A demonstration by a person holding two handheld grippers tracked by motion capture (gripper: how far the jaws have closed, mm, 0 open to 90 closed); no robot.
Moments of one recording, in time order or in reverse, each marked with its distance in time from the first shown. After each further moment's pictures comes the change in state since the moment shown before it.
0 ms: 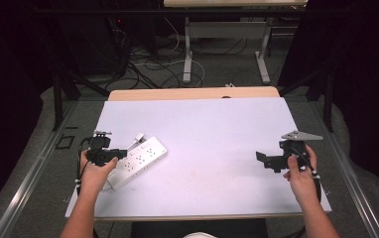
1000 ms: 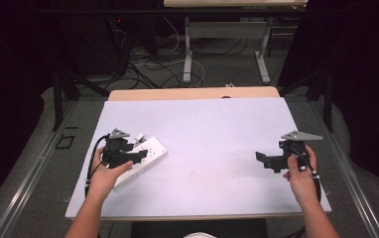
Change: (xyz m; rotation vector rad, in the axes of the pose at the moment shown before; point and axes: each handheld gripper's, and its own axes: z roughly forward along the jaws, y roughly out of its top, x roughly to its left) left arm -0.046 0.002 0.002 -0.101 -0.114 0.257; right arm 0.001 0.000 0.000 -0.004 0.001 0.002
